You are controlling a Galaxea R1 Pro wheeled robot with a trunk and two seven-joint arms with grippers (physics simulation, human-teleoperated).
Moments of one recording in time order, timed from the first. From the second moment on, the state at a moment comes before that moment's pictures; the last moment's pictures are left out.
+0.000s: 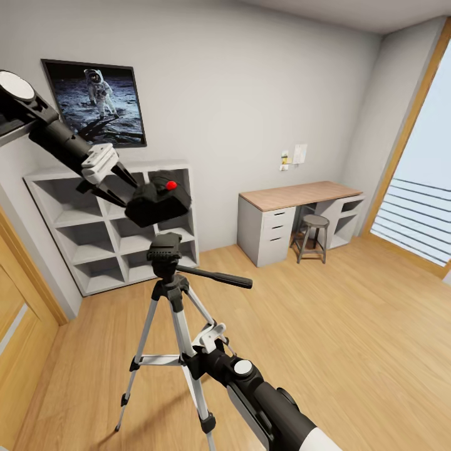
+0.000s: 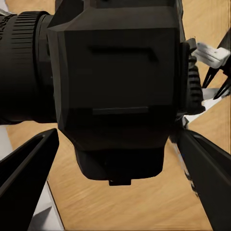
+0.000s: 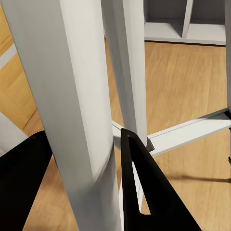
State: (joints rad) left arm -2.07 0.59 -1.51 -0.88 0.55 0.16 -1.48; right arm -0.51 0.17 0.66 -0.91 -0.19 0.26 0.12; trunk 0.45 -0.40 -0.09
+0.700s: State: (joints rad) left arm -2.20 0.56 -1.81 -0.85 0.67 0.17 -1.48; right arm -0.51 0.17 0.66 -0.91 -0.19 0.26 0.12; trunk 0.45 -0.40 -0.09
